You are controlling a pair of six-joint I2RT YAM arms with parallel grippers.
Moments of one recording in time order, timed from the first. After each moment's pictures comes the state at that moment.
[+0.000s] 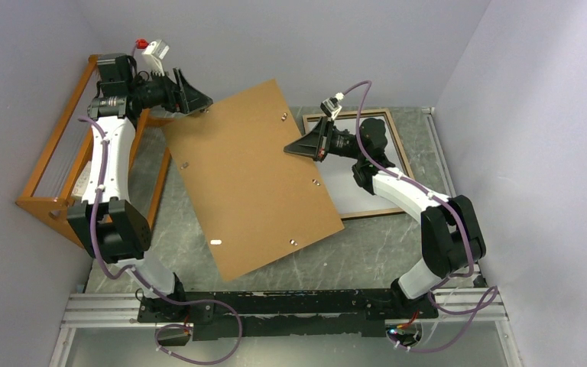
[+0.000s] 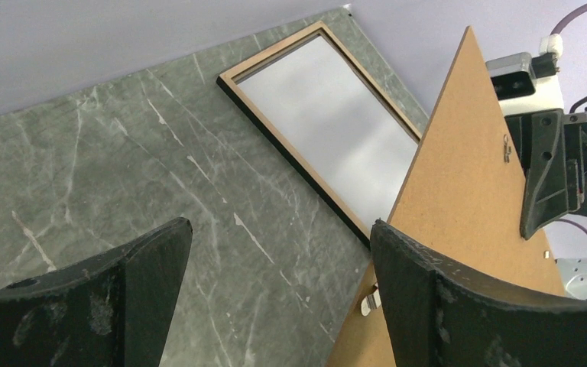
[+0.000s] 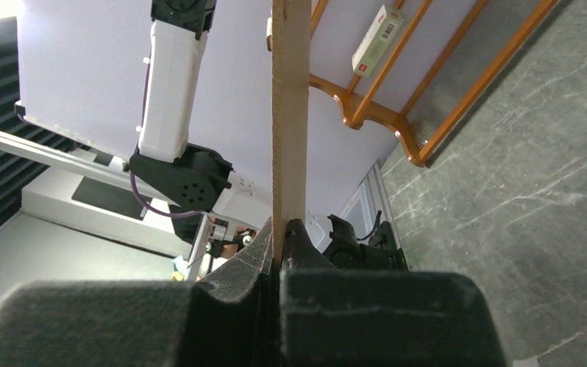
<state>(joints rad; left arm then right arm) 0.15 1.69 1.81 -0.55 0.99 -0.10 0.40 1.57 1.03 0.77 -0.97 1.34</state>
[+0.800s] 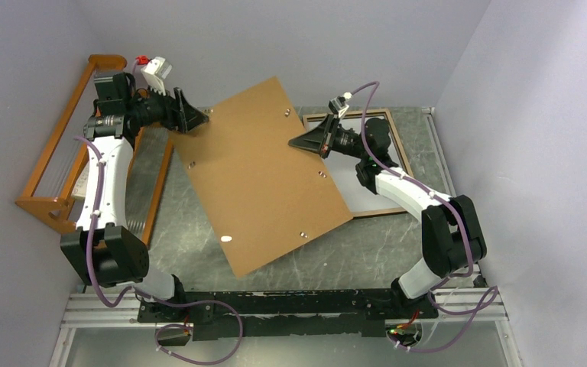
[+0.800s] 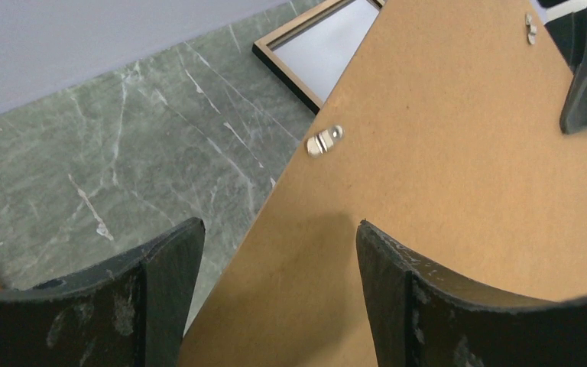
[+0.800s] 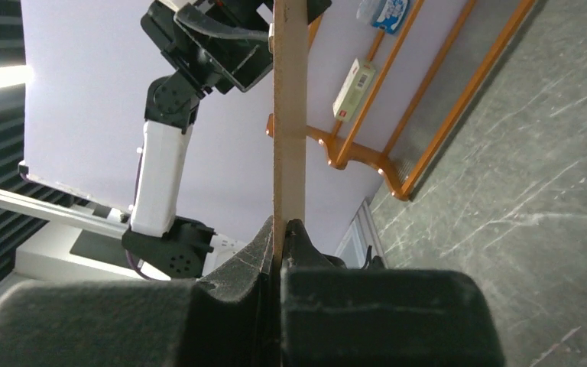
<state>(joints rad) 0.16 1.50 1.59 -0.57 0.89 0.09 0.36 1.57 1.01 0.76 -0.89 1.37</state>
